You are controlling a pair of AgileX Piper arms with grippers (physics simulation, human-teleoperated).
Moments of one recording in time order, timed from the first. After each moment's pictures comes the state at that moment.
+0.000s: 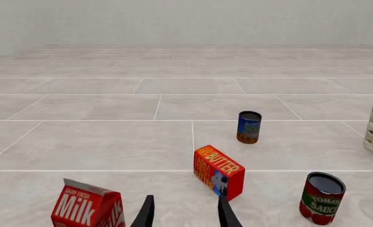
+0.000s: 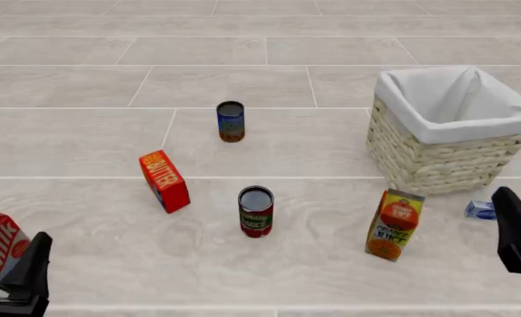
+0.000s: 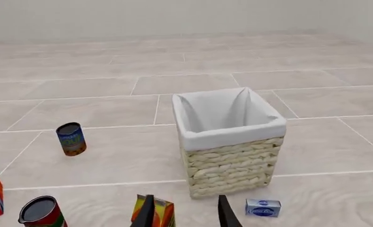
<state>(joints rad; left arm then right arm) 0.00 0.00 0.00 0.00 0.00 -0.04 0.24 -0.27 0.11 0.03</state>
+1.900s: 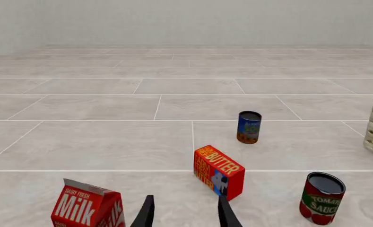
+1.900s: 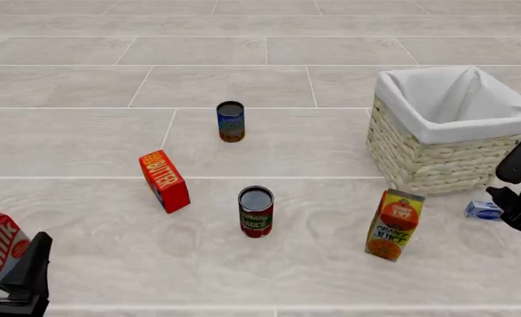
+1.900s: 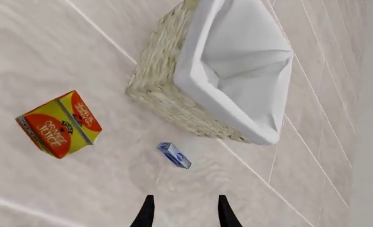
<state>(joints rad) 0.00 0.00 0.00 0.00 0.00 -0.23 0.98 -0.77 0.54 -1.03</state>
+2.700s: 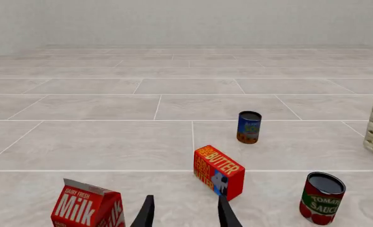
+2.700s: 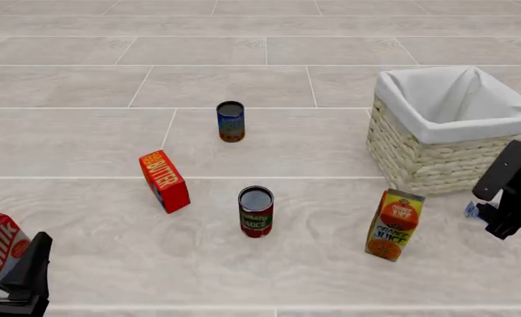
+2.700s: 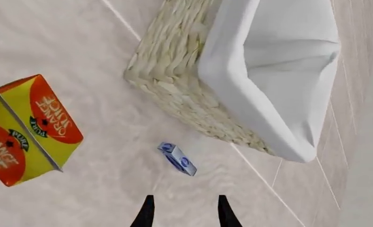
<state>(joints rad) 0.00 0.00 0.00 0.00 0.00 -0.31 1.24 -0.67 0.24 -1.17</state>
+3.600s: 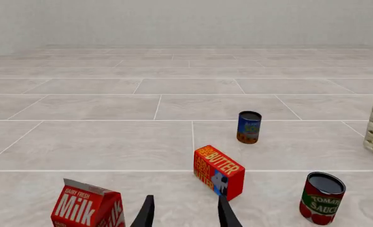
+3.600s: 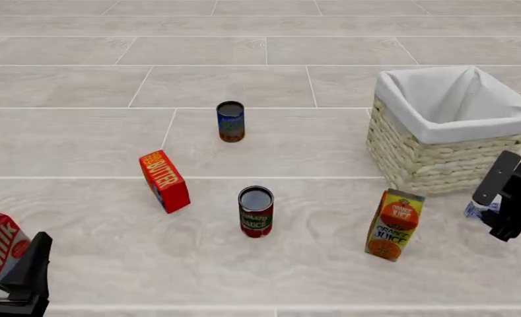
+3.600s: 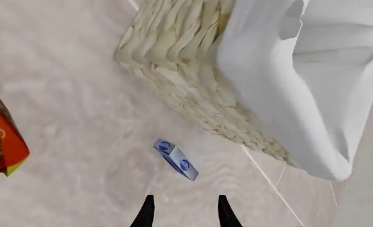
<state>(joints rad) 0.00 0.00 0.00 0.00 0.00 -0.39 1.47 -0.71 0.12 -1.28</state>
